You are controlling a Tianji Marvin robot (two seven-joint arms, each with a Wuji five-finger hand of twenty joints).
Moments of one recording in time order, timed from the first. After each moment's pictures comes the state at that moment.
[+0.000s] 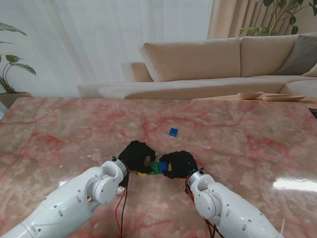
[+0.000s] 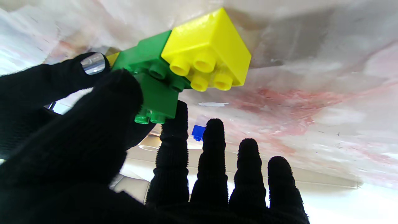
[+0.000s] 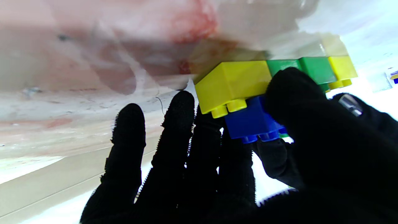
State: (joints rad) left arm 1.24 -1.12 -0.73 -1.33 0.74 0.03 0.04; right arm -1.34 -1.13 0.78 -1.24 -0.80 0.00 -0.31; left_hand 0.55 -0.61 0.82 -0.16 0.51 -0.11 0.90 0.65 0.52 0.02 0.39 0.44 0.24 0.07 0.29 0.51 -0.03 0.03 0.42 0.52; right_hand 0.45 -0.65 0.95 -0.18 0.69 -0.19 0.52 0.72 0.83 -0.21 0.56 0.70 0.71 -0.21 0.80 0.74 0.41 -0.05 1.11 0.84
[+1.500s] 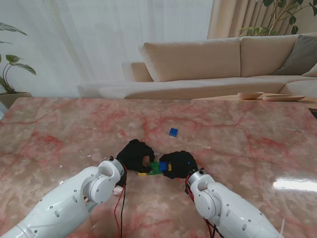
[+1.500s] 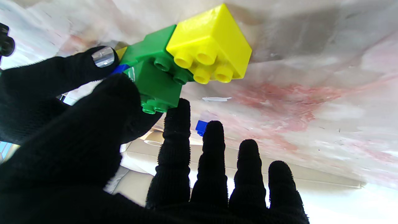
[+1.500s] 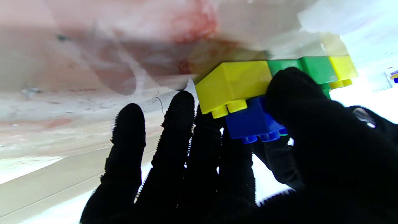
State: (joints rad) left arm 1.26 -1.11 -0.77 -1.35 0.73 -0.03 0.04; right arm -1.34 -1.14 0.78 -1.24 -0.80 0.00 -0.32; left_hand 0.51 -0.61 0.86 -0.14 0.56 -0.07 0.84 0.59 0.52 0.02 0.36 0.44 0.24 0.07 0.27 0.51 -0.05 0.03 0.31 0.58; right_hand 0.45 -0.65 0.95 -0.18 0.69 -0.19 0.52 0.72 0.83 -0.21 0.56 0.71 0.71 -0.21 0.81 0.75 0.41 -0.05 1.11 0.84
